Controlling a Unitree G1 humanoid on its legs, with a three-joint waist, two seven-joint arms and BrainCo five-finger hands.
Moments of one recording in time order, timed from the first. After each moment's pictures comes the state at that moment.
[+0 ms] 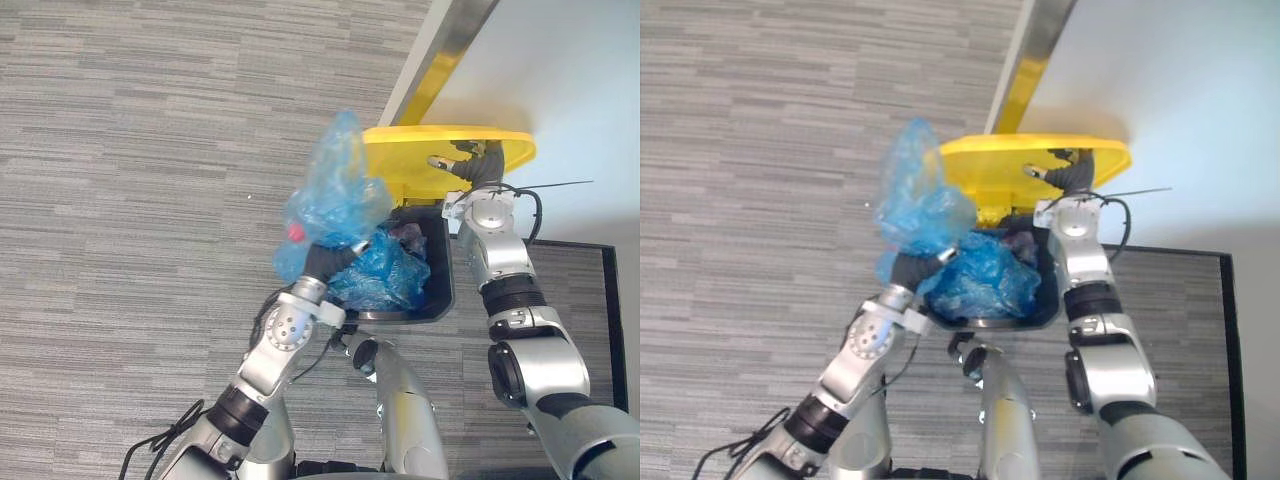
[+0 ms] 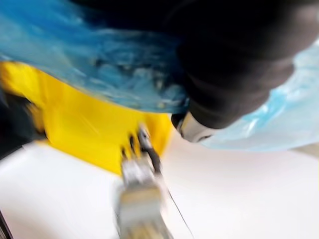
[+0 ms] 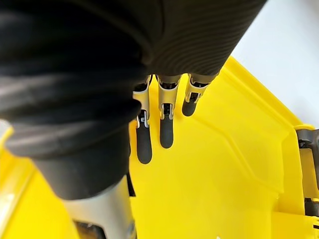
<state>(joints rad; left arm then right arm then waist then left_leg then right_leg) -0.39 0.06 -0.58 0.01 -0.20 -0.20 0.15 -0.88 -0.36 -0.04 0.65 0.13 0.07 -0.30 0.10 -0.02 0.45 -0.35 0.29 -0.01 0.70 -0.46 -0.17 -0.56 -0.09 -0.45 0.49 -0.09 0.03</state>
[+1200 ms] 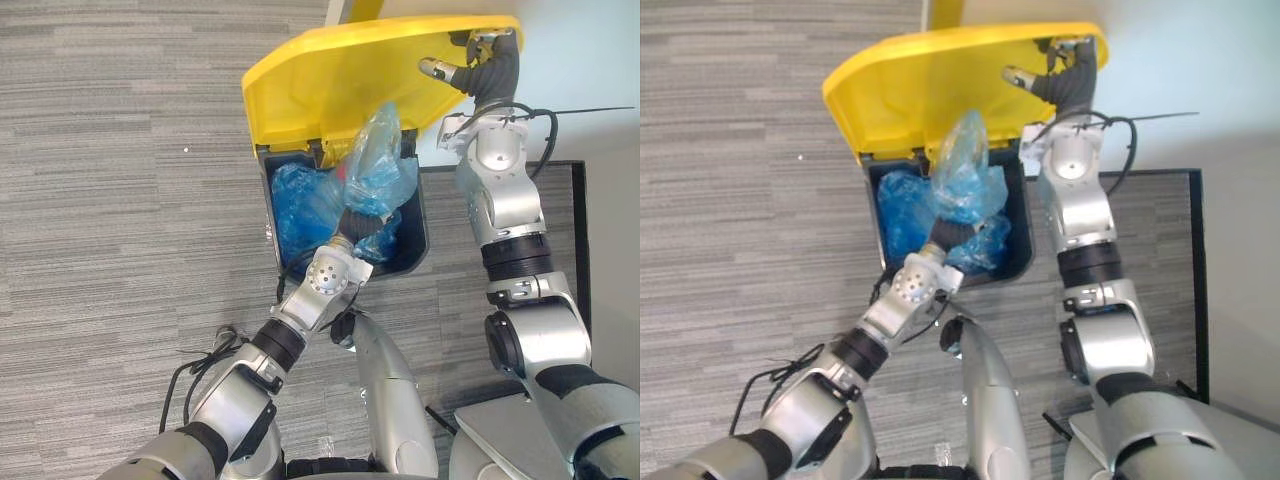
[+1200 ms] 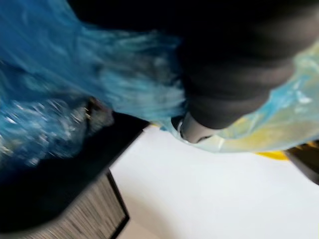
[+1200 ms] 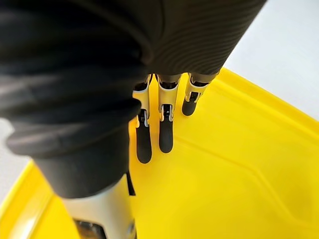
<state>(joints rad) -0.72 -0.03 -0.37 0.61 0.00 -0.07 0.22 -1.05 -0.35 0.05 0.43 0.15 0.06 -0.33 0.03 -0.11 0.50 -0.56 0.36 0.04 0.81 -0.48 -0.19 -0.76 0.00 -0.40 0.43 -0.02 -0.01</state>
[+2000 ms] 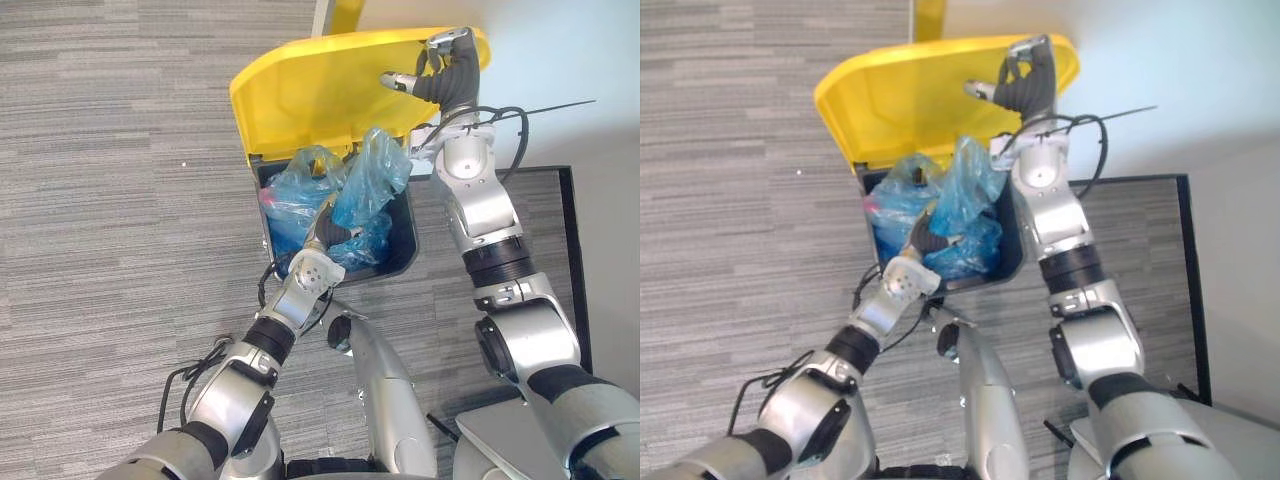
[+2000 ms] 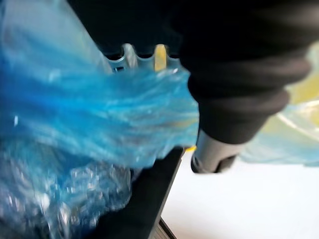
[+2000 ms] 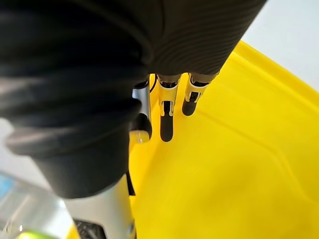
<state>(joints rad) -0.72 0.01 -0.31 0.64 0.33 0.01 0.26 -0.99 -0.31 0.13 0.40 0.04 0.04 -0.31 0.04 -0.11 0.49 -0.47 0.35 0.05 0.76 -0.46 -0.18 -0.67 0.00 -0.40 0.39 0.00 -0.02</state>
